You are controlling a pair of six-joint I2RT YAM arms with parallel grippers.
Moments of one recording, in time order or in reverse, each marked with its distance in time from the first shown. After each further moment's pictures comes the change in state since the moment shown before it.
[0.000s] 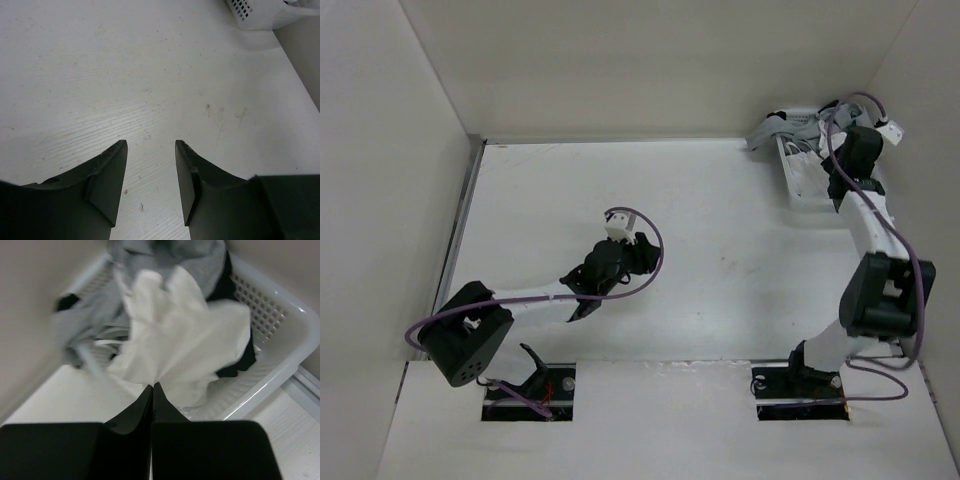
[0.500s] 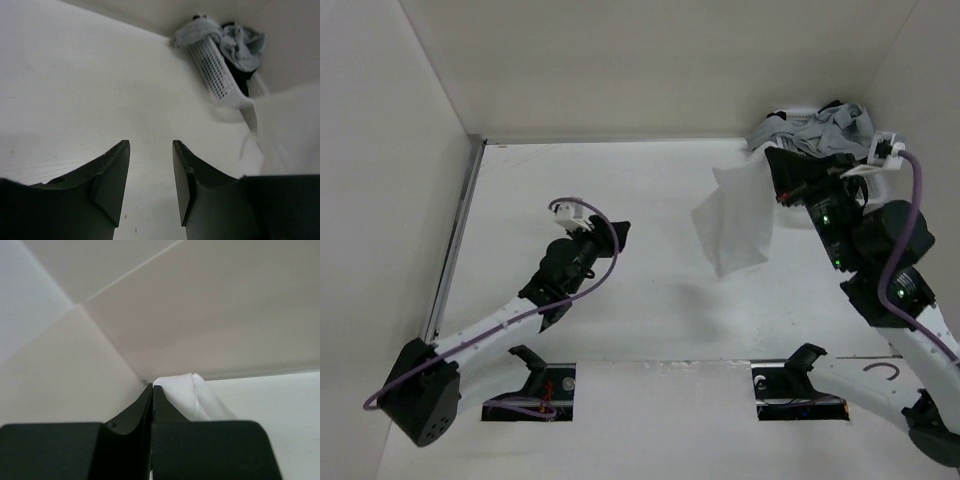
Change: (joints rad) left arm 0.139 -0.324 -0.052 -0.068 -0.023 -0.091; right arm 0.832 -0.805 -0.028 -0.069 0.063 -0.027
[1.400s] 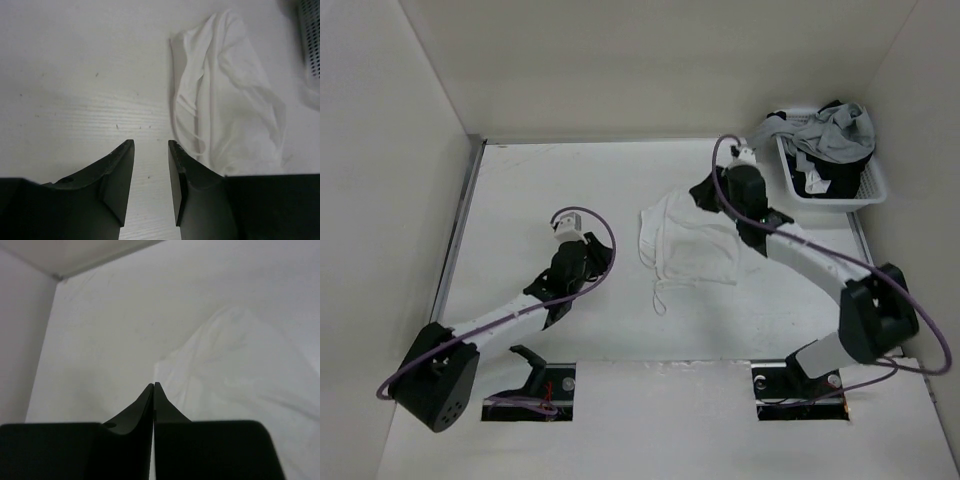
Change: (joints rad) left arm 0.099 0.032 -0.071 -0.241 -0.055 -0.092; right arm -0.179 0.690 -0.209 0.270 -0.308 0.176
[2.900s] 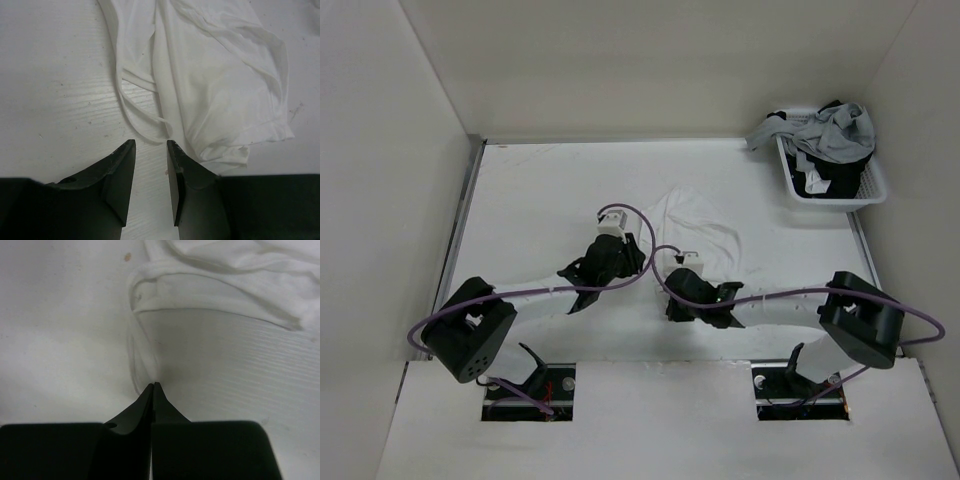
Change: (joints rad) left arm -0.164 0.320 0.161 0.071 0.065 0.117; right arm 0.632 -0.044 -0.397 -0.245 0.222 0.286
